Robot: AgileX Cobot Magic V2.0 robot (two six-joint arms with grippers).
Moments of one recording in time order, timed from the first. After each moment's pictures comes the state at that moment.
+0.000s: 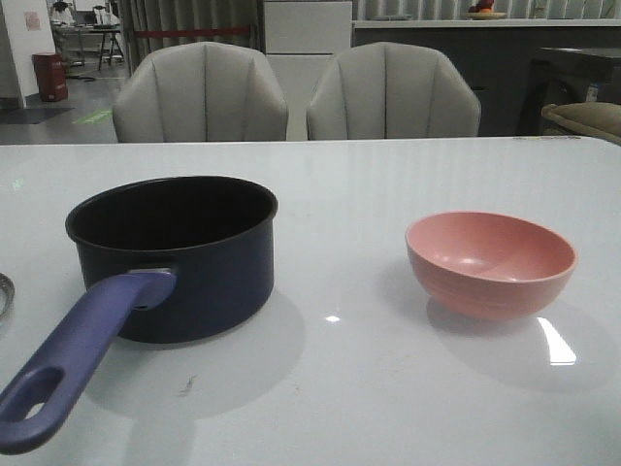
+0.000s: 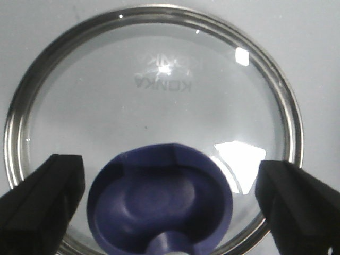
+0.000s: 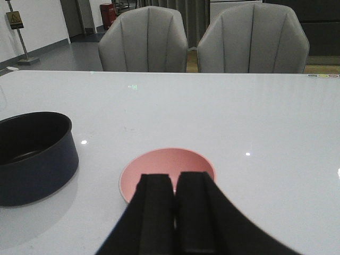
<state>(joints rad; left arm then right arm) 0.08 1.77 -1.15 -0.07 0.87 -0.18 0.25 0.18 -0.15 0.39 0.13 -0.25</state>
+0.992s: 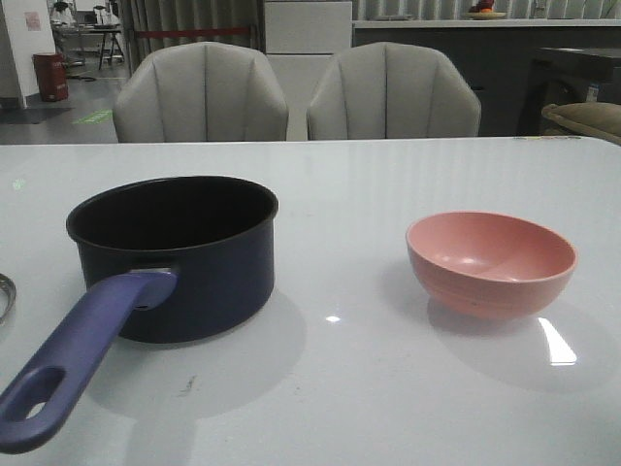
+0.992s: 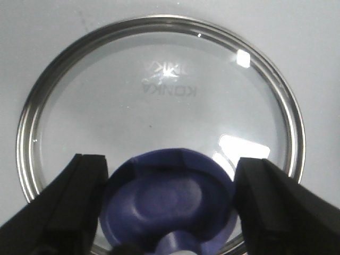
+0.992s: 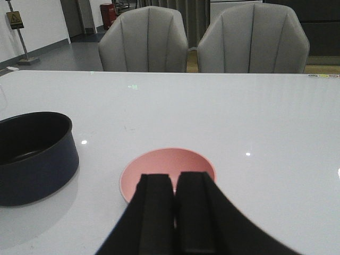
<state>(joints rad) 0.08 1.78 -1.17 -0.05 0.90 -0.18 0.25 0.18 -0.15 0.39 0.13 -0.25</state>
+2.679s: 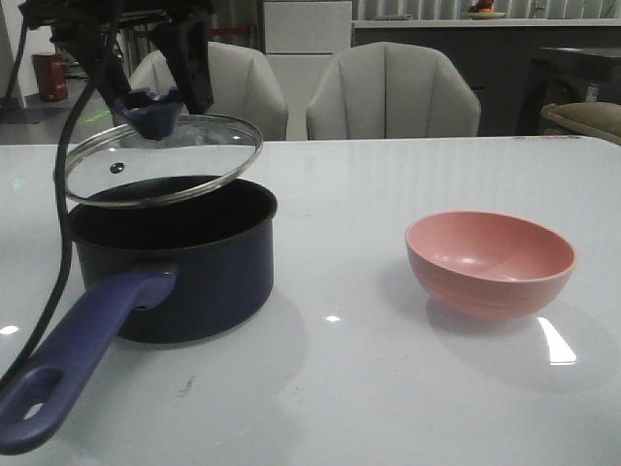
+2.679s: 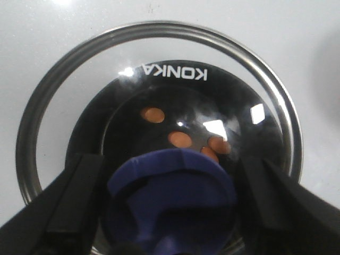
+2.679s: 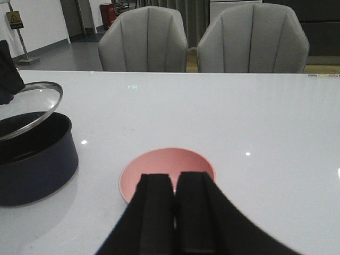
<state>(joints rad) -0.41 1.88 -1.78 -0.08 1.19 -0.09 0.25 0.18 -0.15 0.39 0.13 -0.25</state>
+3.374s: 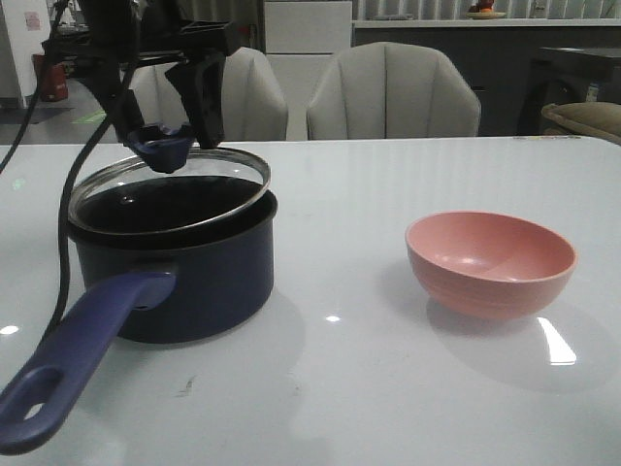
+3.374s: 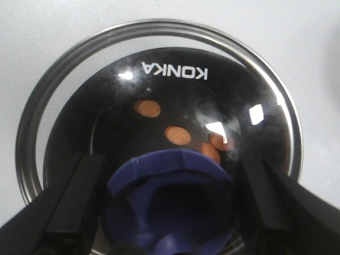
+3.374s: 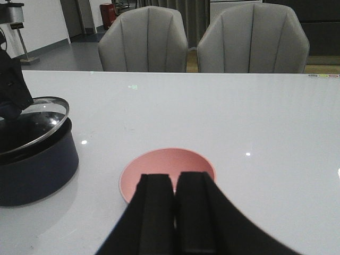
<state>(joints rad) -0.41 1.93 -1.78 -0.08 1.19 -0.09 0.25 0.18 -0.15 0.39 0.13 -0.25</state>
